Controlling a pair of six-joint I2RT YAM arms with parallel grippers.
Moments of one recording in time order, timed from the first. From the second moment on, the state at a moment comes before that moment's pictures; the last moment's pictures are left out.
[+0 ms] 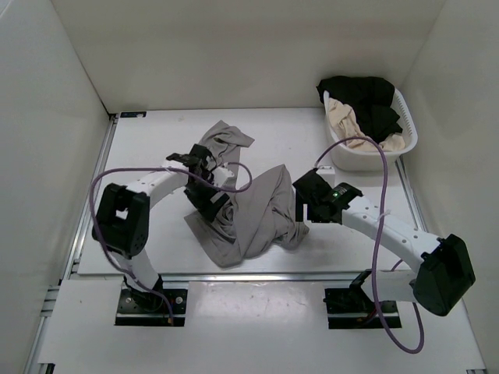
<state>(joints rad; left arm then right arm) -0.39 1.76 1.17 -0.83 0.26 0.51 0.73 1.26 0.93 -0.87 0.43 0.65</state>
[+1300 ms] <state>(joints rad) -0.43 0.86 1.35 -0.63 0.61 1.09 0.85 1.30 1.14 -1.11 0.75 0.68</state>
